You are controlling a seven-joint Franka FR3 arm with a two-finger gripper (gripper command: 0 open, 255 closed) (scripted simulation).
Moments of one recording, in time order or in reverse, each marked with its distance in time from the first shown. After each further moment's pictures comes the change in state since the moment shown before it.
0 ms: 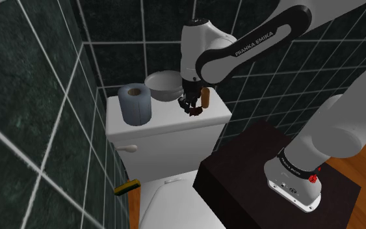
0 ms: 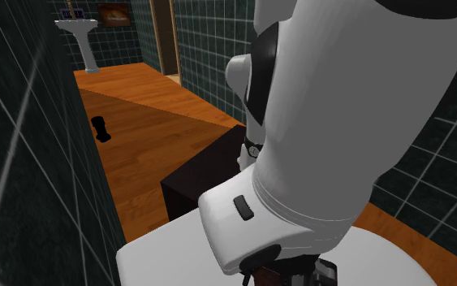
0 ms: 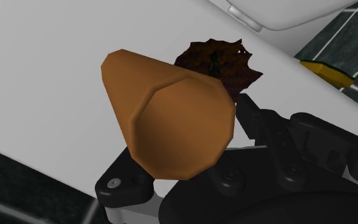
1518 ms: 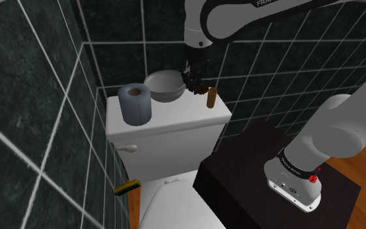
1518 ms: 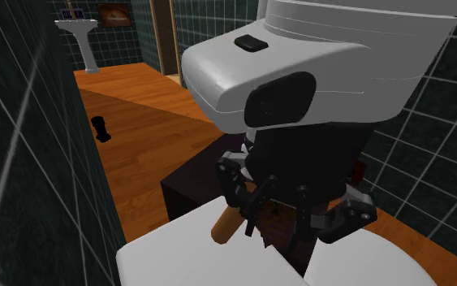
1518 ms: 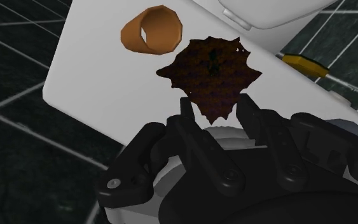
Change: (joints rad) arm 0.006 -0.158 -0.020 0.158 0.061 -0.315 -0.063
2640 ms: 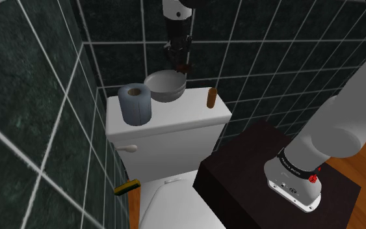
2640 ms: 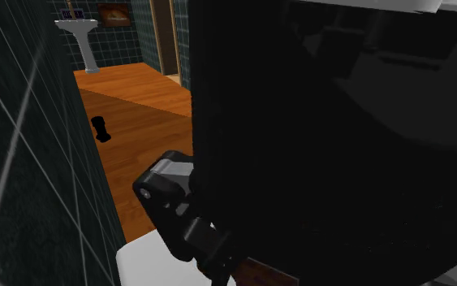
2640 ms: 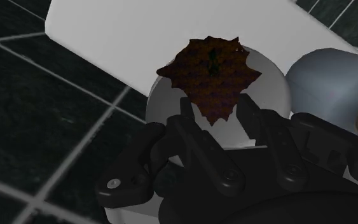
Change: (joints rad) arm -0.019 0.248 0.001 0.407 -0.074 -0.169 0.009
